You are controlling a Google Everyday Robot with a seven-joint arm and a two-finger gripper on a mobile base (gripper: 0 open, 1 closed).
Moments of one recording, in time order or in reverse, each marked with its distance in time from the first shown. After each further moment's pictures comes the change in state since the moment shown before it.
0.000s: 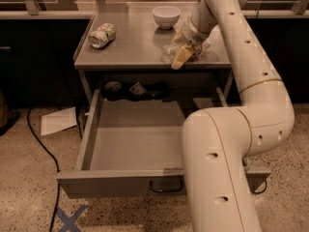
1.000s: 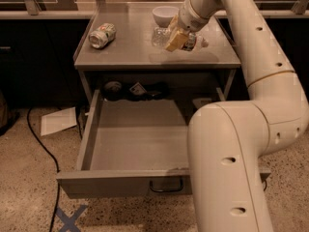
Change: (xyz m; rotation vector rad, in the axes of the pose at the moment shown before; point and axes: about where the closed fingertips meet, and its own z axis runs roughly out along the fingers) arm -0.052 -0.007 -0.047 0.068 -0.103 -0.054
